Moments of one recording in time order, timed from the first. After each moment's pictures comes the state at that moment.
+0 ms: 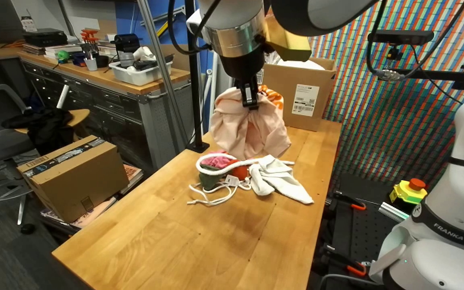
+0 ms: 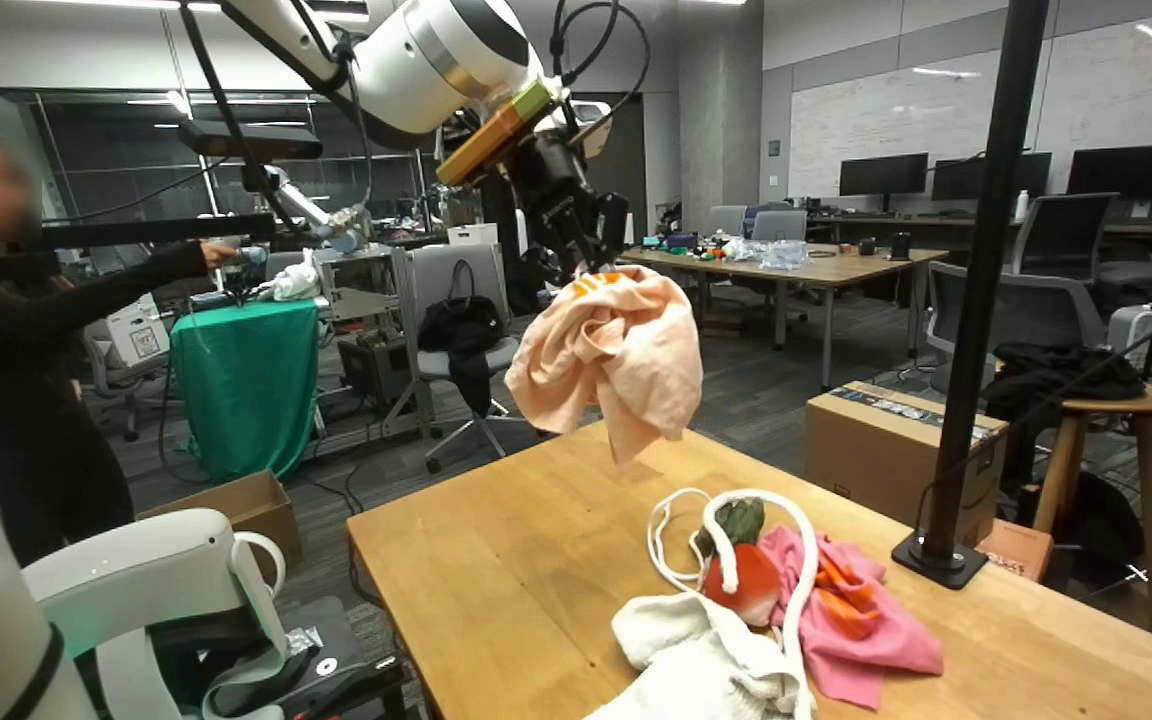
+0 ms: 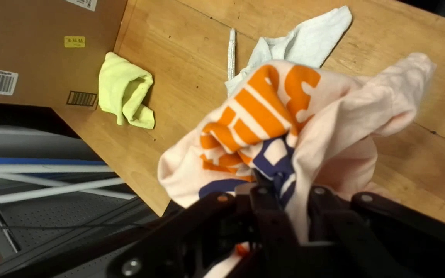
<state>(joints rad) 0.26 -0.08 0.23 -2.05 -0.54 1.69 0.11</state>
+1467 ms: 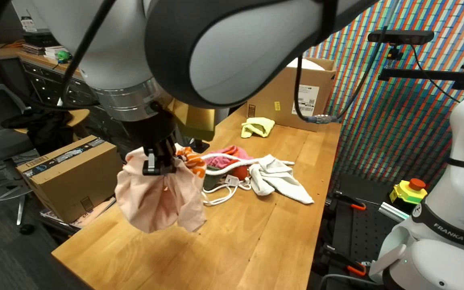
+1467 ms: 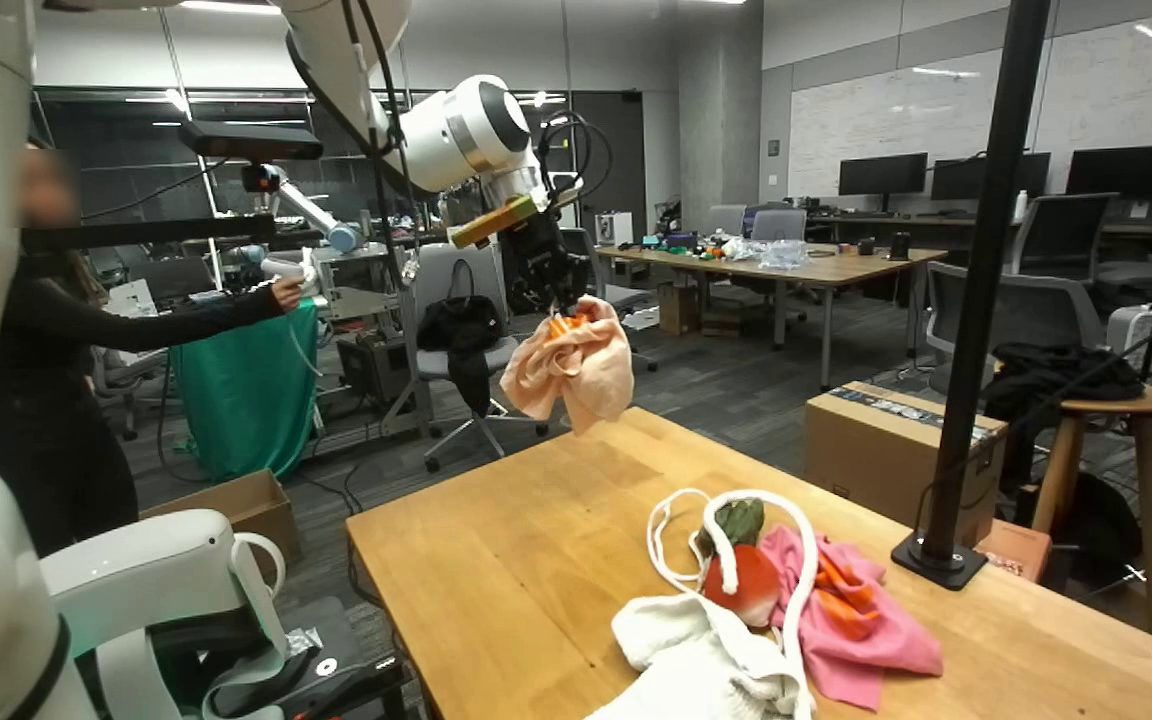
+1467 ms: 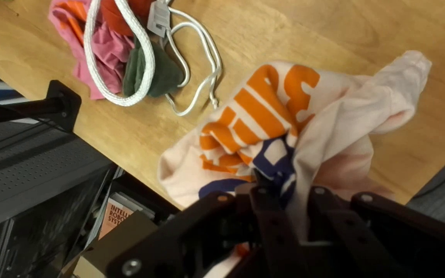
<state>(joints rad) 0.37 0.32 0.29 -1.71 -0.48 1.91 0.32</state>
